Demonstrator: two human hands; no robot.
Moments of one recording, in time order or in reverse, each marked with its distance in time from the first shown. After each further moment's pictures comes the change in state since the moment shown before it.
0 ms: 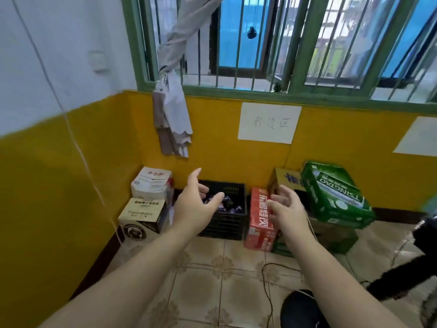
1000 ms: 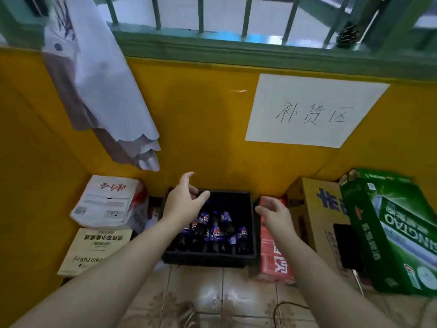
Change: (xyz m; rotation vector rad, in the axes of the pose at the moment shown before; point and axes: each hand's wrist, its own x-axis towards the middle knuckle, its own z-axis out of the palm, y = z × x) left_hand 0.545 -0.201 0.201 0.087 -0.305 -0.300; right_hand 0.554 0.092 0.165 -0.237 -0.038 0.321
